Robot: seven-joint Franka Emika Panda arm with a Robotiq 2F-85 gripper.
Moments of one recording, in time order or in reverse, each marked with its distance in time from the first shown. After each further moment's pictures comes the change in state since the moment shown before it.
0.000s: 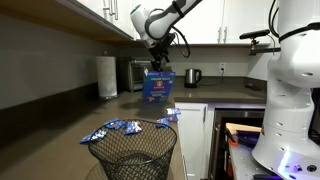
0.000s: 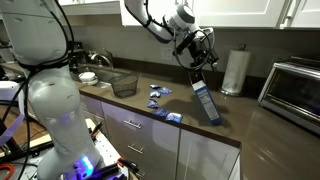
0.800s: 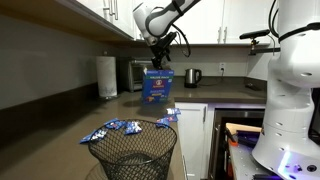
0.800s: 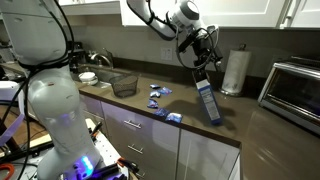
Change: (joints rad) arm -0.013 0.001 -0.025 0.034 0.043 0.003 0.011
